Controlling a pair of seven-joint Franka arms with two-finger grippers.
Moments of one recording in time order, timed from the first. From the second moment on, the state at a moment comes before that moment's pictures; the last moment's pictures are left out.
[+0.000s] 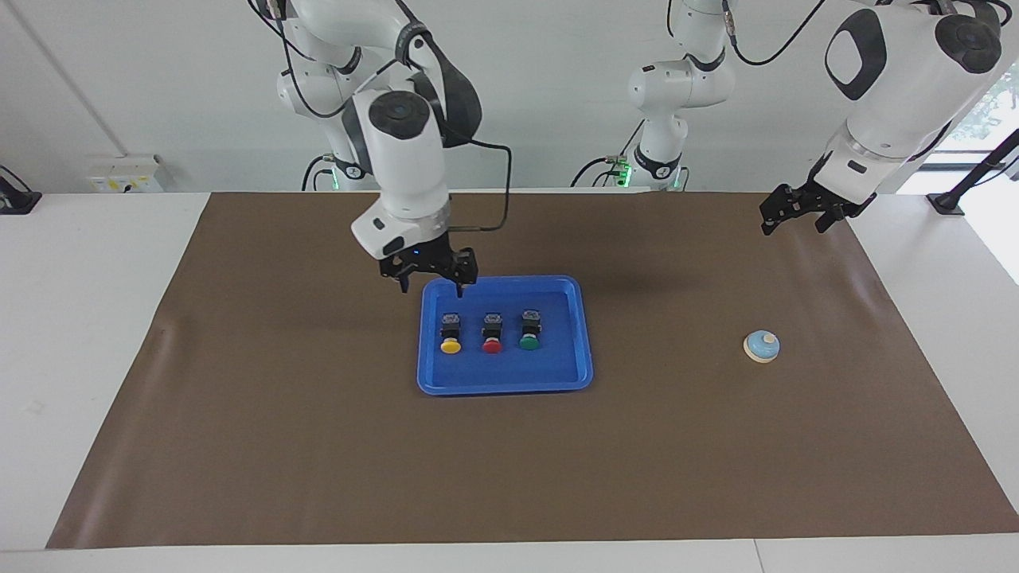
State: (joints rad) left arm 0.04 0.00 -0.06 -1.67 0.00 1.56 0.01; right arm 0.35 0.18 0.00 -1.63 -0.01 1.85 0.48
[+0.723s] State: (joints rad) left arm 0.04 0.00 -0.06 -1.67 0.00 1.56 0.01; right arm 0.00 -0.04 0.00 -1.74 -0.02 1.74 0.10
